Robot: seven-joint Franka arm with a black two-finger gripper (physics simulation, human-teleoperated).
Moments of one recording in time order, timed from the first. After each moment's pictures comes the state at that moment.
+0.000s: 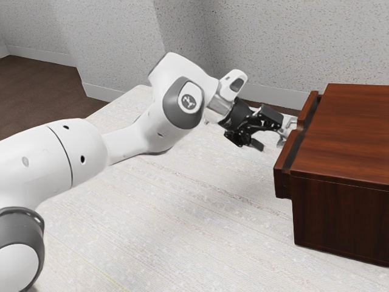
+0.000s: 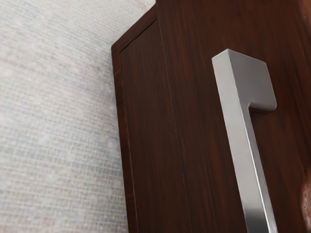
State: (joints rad) arm 0.14 0.54 -0.22 -1.27 -0.59 2.23 0.06
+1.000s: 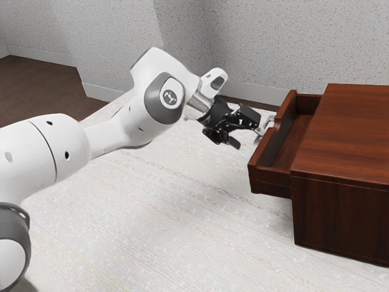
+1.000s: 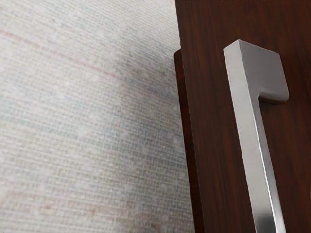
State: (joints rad) arm 0.18 0.48 -0.17 -1.33 -0.54 2.18 0.06
